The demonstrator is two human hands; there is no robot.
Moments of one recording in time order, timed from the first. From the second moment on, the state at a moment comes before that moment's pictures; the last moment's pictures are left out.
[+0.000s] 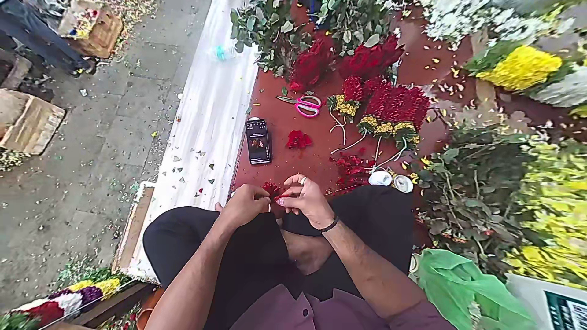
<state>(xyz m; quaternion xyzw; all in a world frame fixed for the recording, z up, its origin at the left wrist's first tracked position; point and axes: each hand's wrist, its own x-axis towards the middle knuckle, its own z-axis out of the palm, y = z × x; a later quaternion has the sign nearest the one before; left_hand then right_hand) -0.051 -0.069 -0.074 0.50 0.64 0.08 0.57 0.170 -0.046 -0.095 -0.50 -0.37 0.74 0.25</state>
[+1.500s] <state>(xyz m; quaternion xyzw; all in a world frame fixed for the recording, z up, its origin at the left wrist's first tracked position) 0.014 -0.031 0.019 0.65 0.58 0.21 0.44 0.210 -0.025 -0.096 -0.24 -0.44 0.78 0.36</state>
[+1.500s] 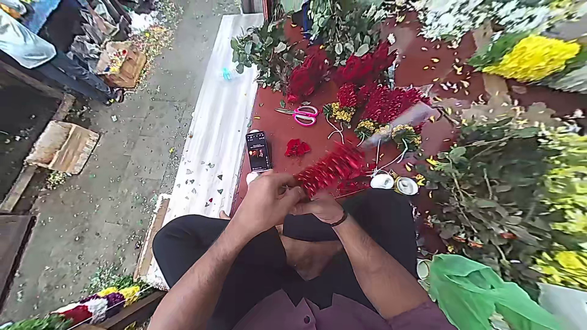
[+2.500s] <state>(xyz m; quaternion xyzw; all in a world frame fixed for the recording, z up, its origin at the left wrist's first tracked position) -0.047 -0.068 -0.035 0.55 0.68 0.06 0.49 0.209 -0.010 -0.099 -0.34 -0.55 0.71 0.29</state>
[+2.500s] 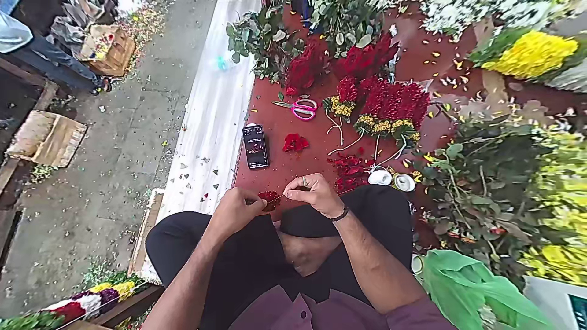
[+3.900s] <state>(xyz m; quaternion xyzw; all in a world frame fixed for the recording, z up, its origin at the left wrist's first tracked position) -0.045 -0.078 -0.071 0.48 0.63 0.11 0.60 0.241 0.163 -0.248 -0.67 -0.61 0.41 0.09</state>
